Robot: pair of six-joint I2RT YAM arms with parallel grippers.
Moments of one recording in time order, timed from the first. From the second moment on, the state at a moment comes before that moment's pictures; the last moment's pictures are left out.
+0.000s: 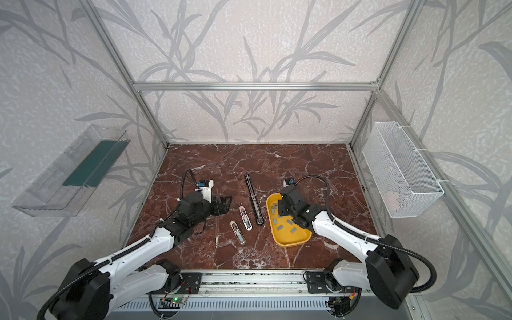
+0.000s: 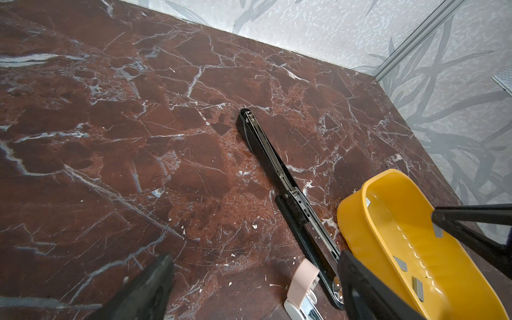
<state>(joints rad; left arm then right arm) -0.49 1.06 0.44 0.13 0.00 -0.45 0.68 1.21 0.70 -0.27 0.21 0.46</state>
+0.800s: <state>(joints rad) -0.49 1.04 0.44 0.15 0.00 -0.44 1.13 1.26 0.65 -0.03 0.36 0.37</state>
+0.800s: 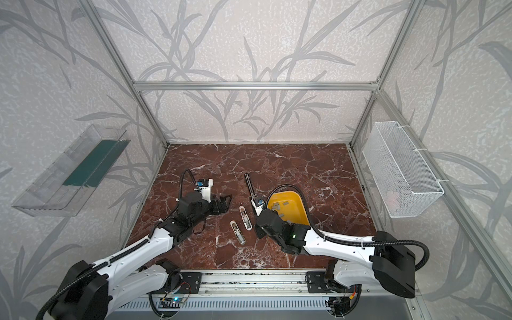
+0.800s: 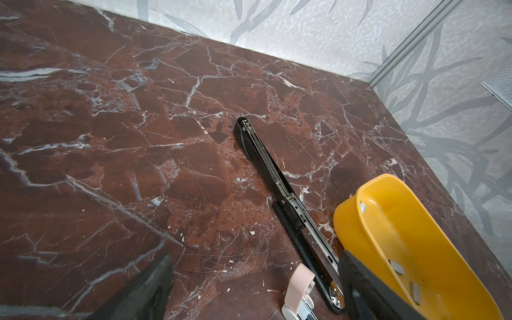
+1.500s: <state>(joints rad) -0.49 1.01 0.41 0.19 0.00 -0.46 1.16 1.40 0.67 0.07 0.40 0.44</state>
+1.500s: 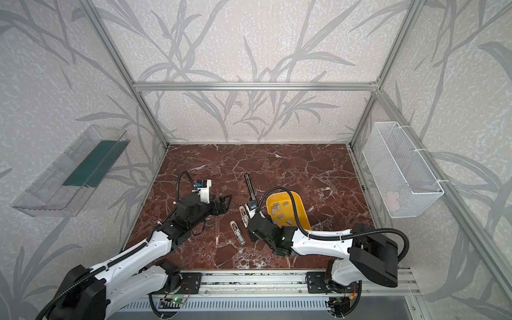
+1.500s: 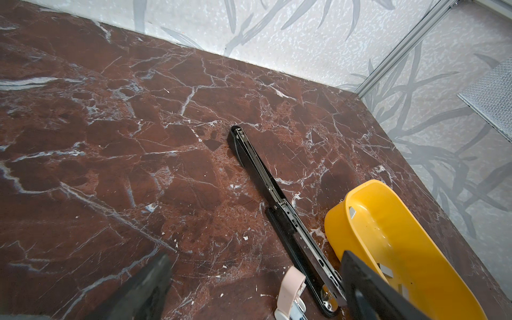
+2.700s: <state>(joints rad) -0.49 1.01 0.41 0.19 -0.06 -0.46 1.17 1.56 0.72 0.22 0.41 0.42</state>
